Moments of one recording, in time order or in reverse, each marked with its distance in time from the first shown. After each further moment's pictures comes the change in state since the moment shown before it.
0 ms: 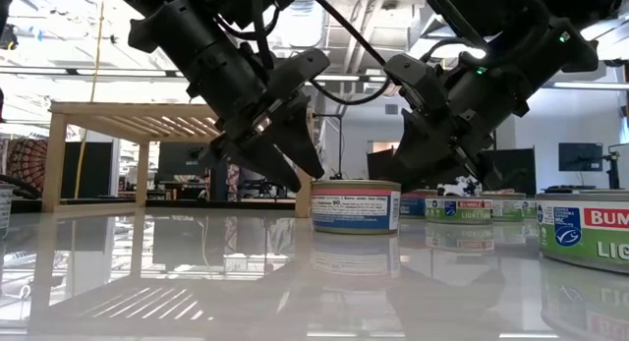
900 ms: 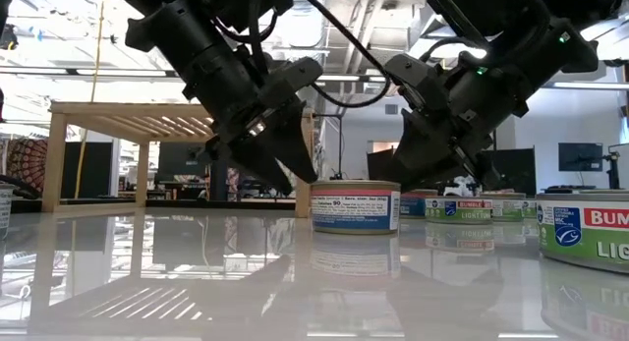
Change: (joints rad) left arm 0.004 -0.001 0.000 -0.065 -0.017 0.025; right arm 0.006 0.002 -0.001 0.000 -0.002 -0.022
